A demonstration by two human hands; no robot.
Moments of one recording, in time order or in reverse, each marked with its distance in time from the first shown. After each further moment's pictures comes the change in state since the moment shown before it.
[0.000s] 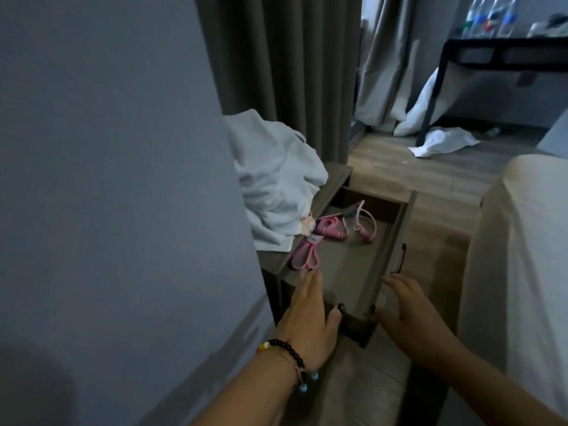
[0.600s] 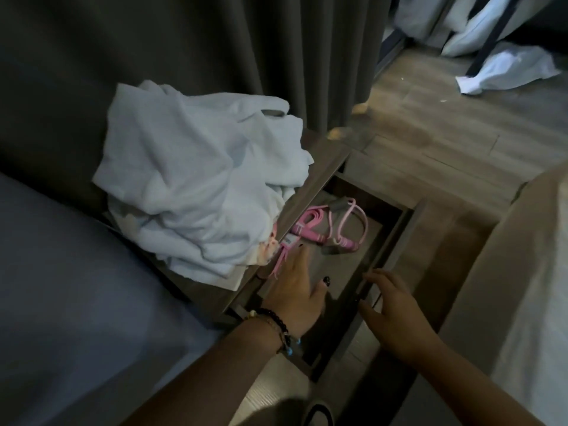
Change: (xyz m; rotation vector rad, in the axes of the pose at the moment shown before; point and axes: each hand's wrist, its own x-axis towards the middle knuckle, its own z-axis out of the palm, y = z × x) left_hand 0.203 0.061 -0.006 -0.126 -0.058 -0.235; right_hand 0.180 0.047 -0.090 0.099 -0.374 0.031
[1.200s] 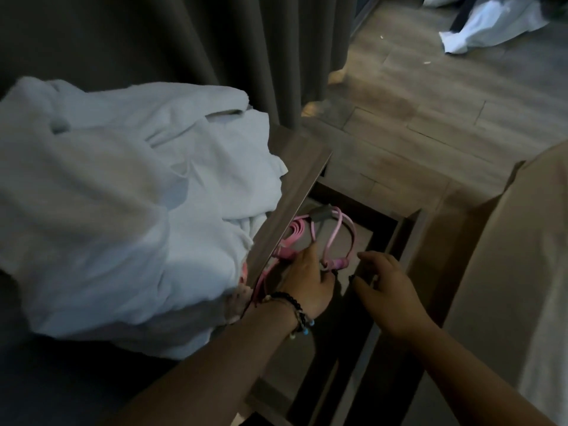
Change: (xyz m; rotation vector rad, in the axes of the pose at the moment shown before) left_hand 0.148 -0.002 0.029 -0.102 -0.175 -0.111; right_hand 0.120 0.005 -0.027 0.185 0.096 0.197
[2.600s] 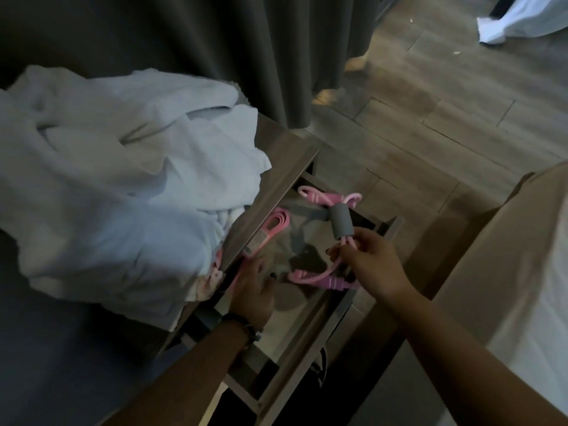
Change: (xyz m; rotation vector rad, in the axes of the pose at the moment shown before) left_hand -0.035 -0.021 0.019 -0.148 0.467 -0.007; right_hand 0.025 -0.022 -0.072 0.546 -0.232 0.081
